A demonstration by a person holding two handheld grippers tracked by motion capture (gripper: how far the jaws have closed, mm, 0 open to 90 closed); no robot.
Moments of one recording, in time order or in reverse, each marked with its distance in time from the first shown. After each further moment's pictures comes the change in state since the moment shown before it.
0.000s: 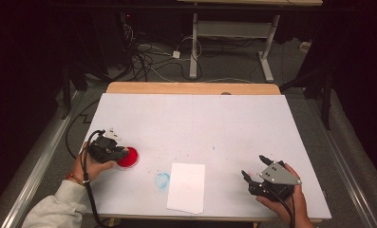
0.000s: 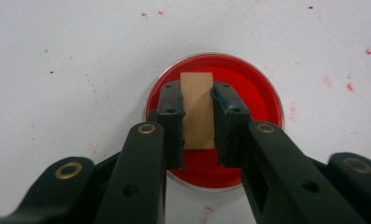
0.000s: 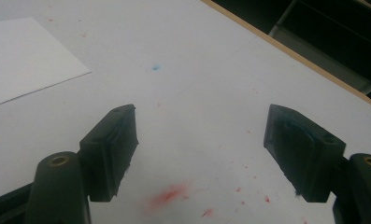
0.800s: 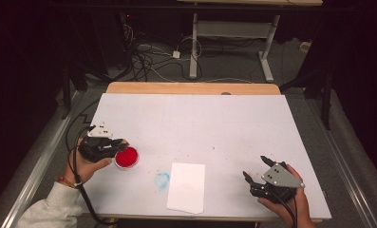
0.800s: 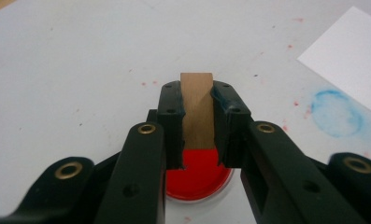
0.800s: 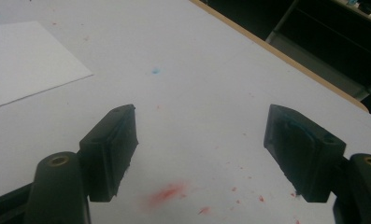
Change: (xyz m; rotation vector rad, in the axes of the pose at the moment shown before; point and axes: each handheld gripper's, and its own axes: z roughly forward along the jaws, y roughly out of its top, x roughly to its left) left arm -0.022 0.009 -0.050 -0.202 0.006 0.049; right arm 0.000 0.001 -0.008 -0.022 -0.006 -0.017
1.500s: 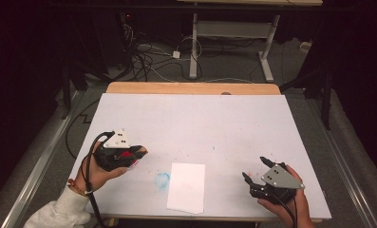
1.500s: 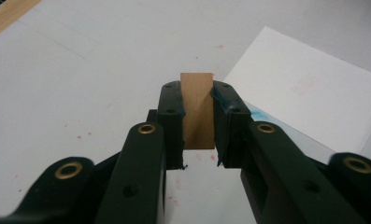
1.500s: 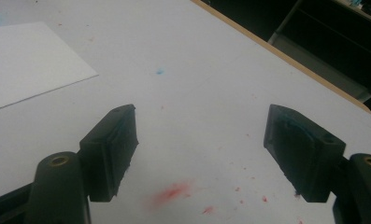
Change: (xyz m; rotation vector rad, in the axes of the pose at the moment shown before) left arm -0.053 0.027 0.000 -0.034 -0.098 0.160; right arm 0.002 0.000 -0.001 -0.001 0.009 0.001
